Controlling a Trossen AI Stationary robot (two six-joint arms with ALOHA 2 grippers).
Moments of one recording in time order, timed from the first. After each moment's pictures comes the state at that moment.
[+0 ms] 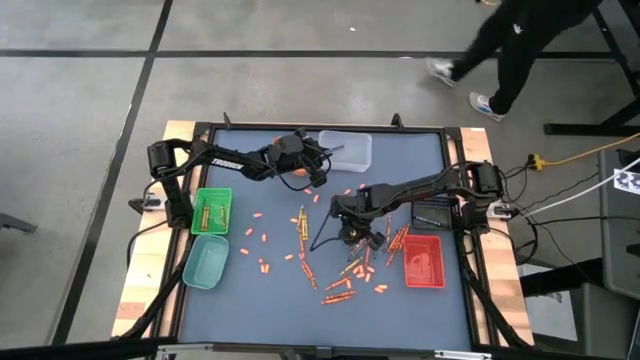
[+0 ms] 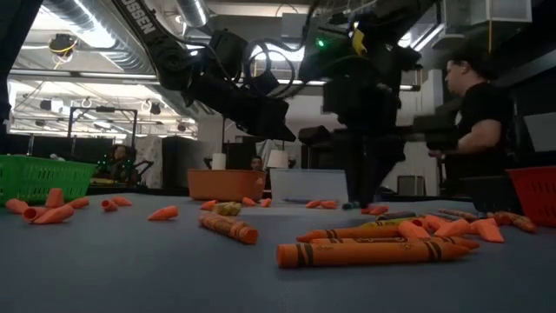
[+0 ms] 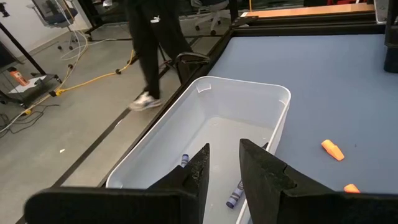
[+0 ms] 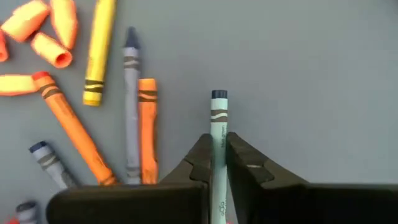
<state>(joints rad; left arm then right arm) 0.38 1.79 0.90 0.55 -0.17 0.16 0.03 1.88 1.19 -0.63 -0.22 -0.81</state>
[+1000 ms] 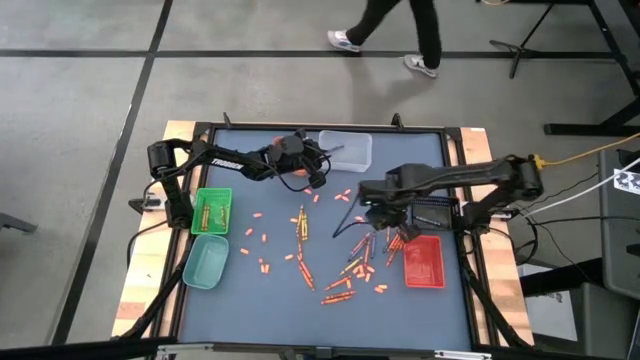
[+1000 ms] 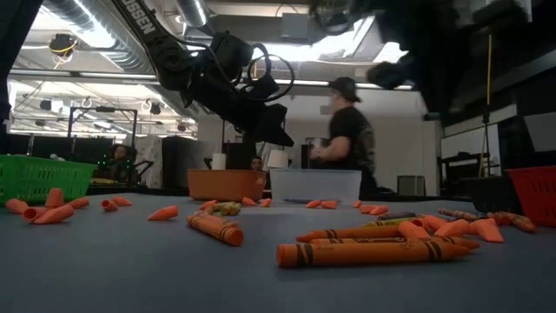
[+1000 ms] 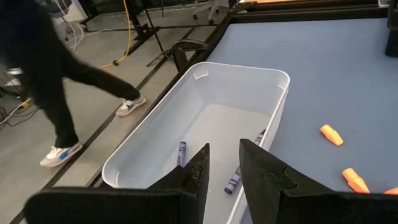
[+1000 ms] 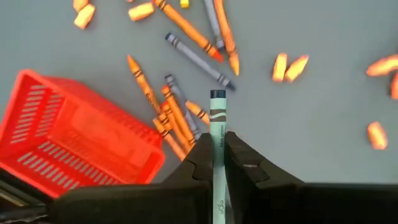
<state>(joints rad) 0.38 1.79 0.90 0.50 -0.17 0.16 0.03 1.56 1.28 -1.23 -0.17 -0.53</state>
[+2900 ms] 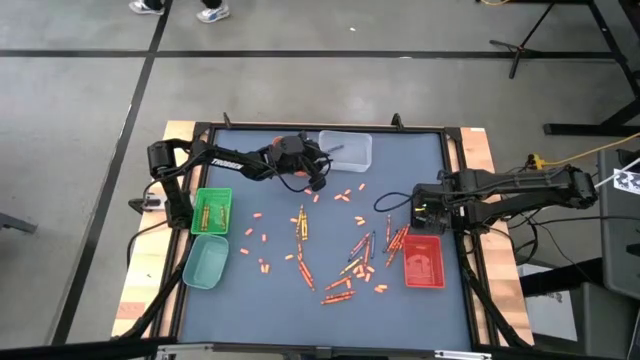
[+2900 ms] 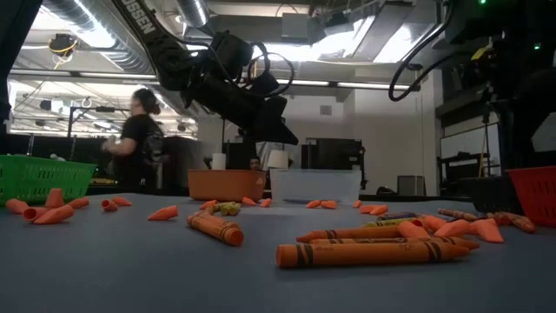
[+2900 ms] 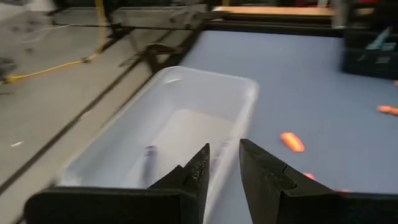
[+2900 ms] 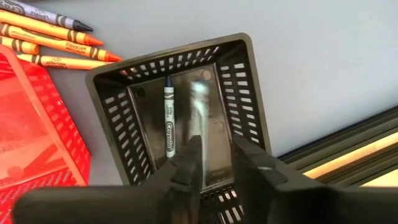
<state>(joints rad) 0.37 1.79 0.90 0.51 -0.05 0.08 0.00 1.01 0.76 -1.27 0.20 0.28</state>
